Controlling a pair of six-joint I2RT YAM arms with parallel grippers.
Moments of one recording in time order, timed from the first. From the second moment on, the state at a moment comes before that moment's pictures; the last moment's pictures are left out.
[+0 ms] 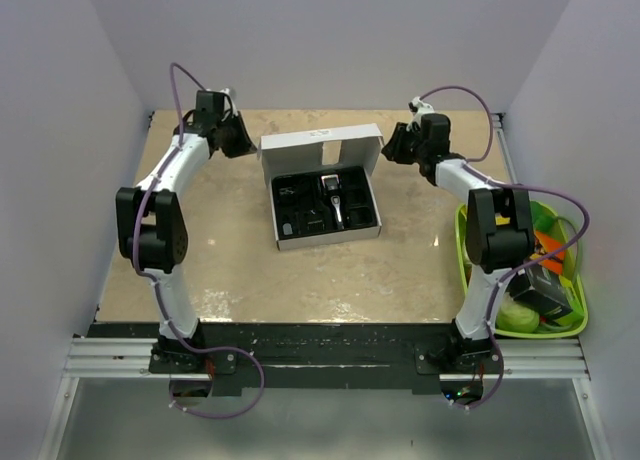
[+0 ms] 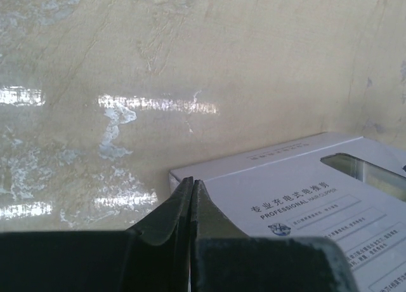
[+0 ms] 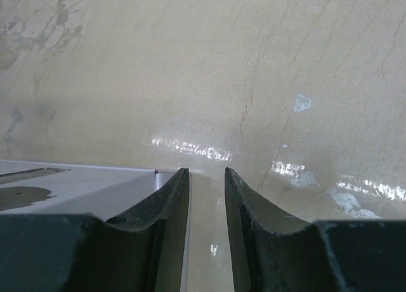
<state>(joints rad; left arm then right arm) -0.11 1.97 1.68 -0.48 0.24 -0.44 0.14 1.97 1.37 0.10 -0.26 0.29</state>
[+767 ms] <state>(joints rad) -0.17 1.79 1.43 -0.52 0.26 -0.44 0.23 1.86 1.29 0.04 -0.28 0.27</state>
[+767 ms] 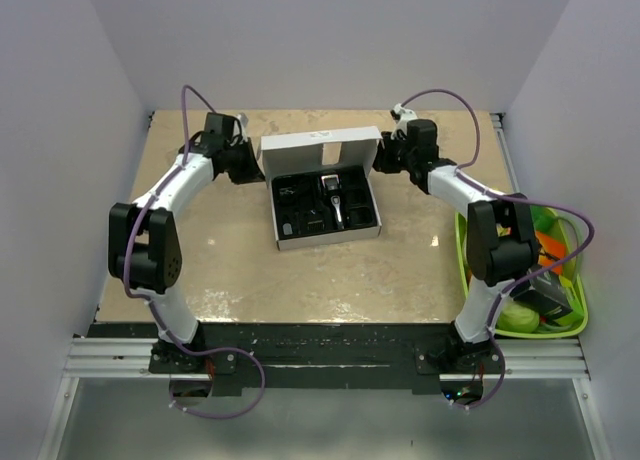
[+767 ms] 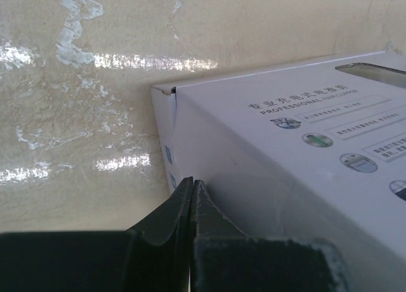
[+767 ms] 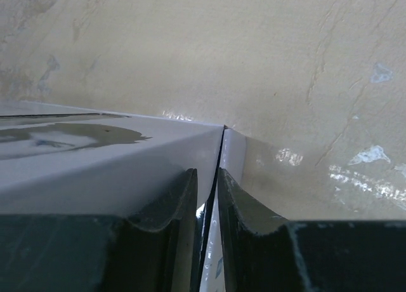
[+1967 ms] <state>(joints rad) -0.23 1.75 1.33 -0.50 0.24 -0.45 0.26 1.80 1.20 0.04 -0.23 0.24</state>
